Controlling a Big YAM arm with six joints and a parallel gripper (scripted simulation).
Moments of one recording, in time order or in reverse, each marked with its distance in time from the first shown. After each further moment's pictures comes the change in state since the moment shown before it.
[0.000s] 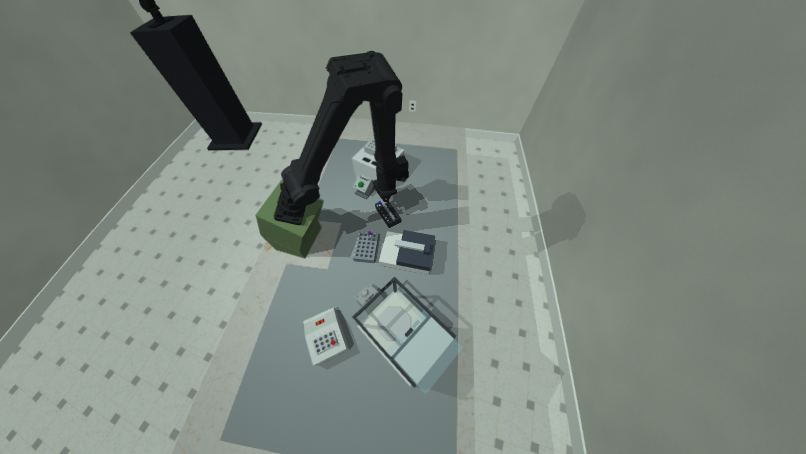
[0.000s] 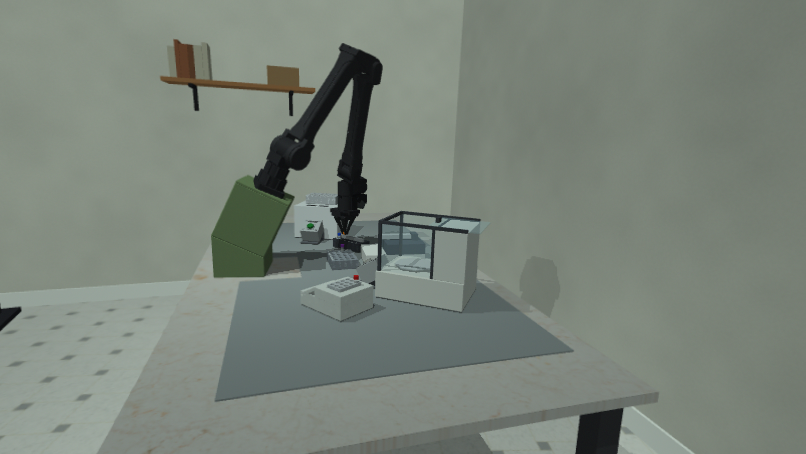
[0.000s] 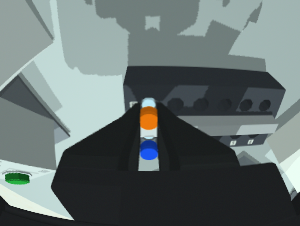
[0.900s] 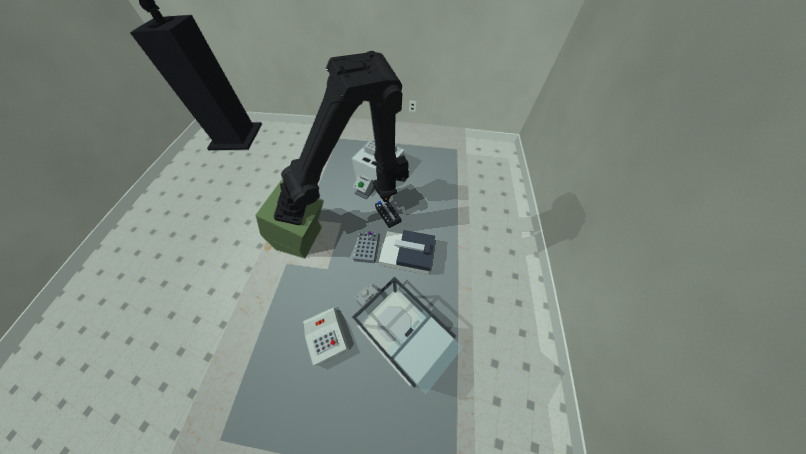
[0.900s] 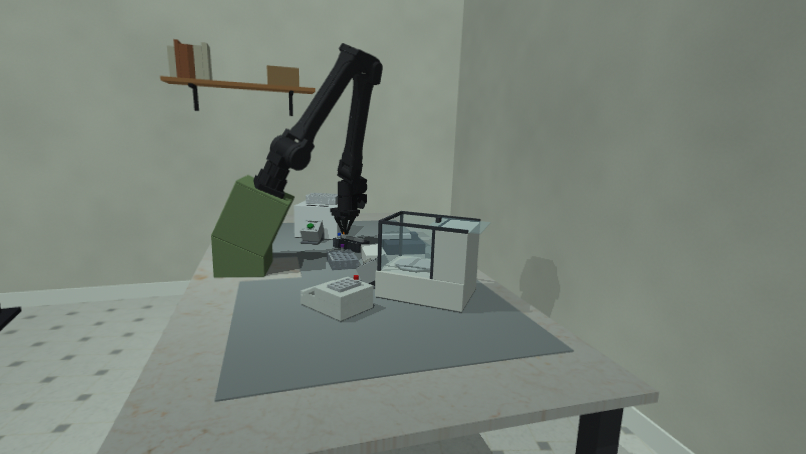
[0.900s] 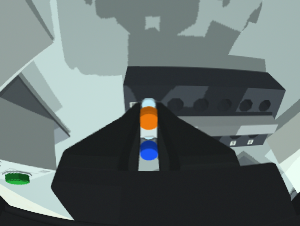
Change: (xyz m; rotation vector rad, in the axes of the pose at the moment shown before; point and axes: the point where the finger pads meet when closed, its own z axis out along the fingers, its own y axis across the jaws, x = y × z) arm 0.000 0.000 0.000 0.000 -0.001 0.000
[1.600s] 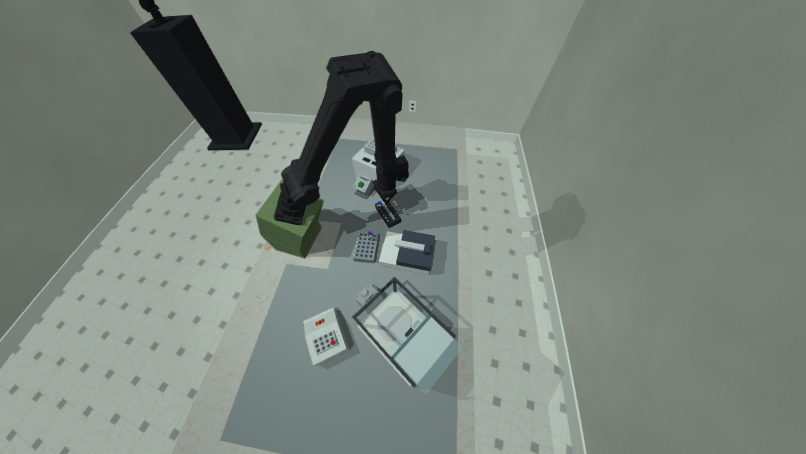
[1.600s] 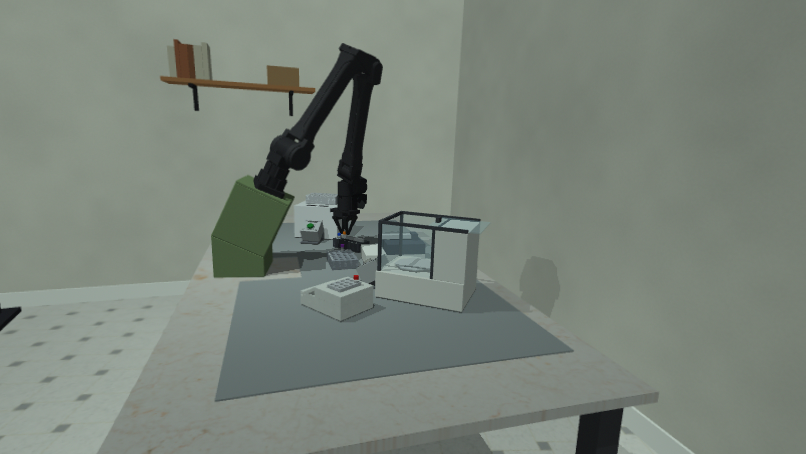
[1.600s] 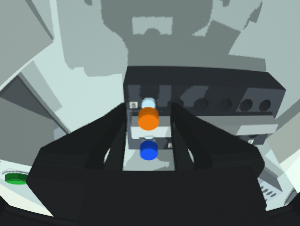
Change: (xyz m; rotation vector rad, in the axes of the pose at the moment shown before) arm 0.000 0.000 0.000 0.000 0.001 0.000
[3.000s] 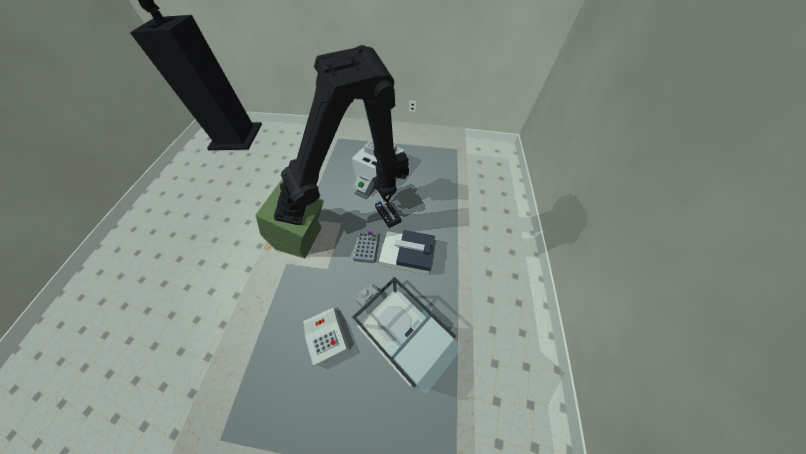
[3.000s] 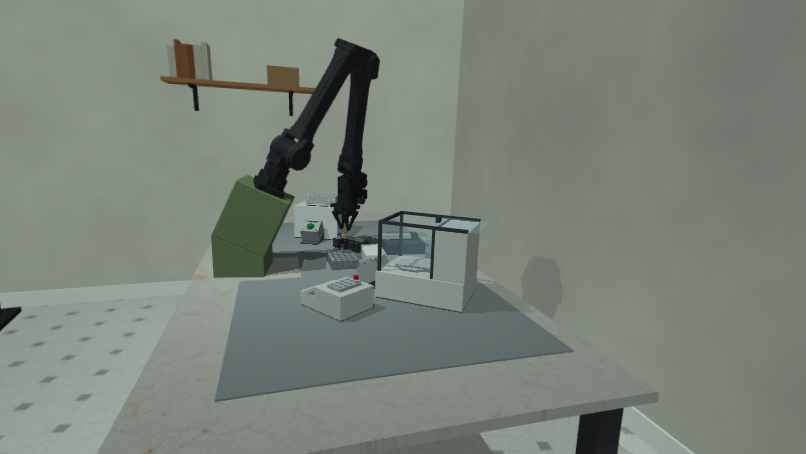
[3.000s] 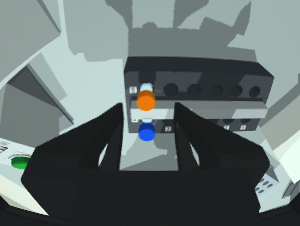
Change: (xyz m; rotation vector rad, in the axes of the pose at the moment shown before) arm 0.001 -0.002 -0.019 -0.003 0.001 0.004
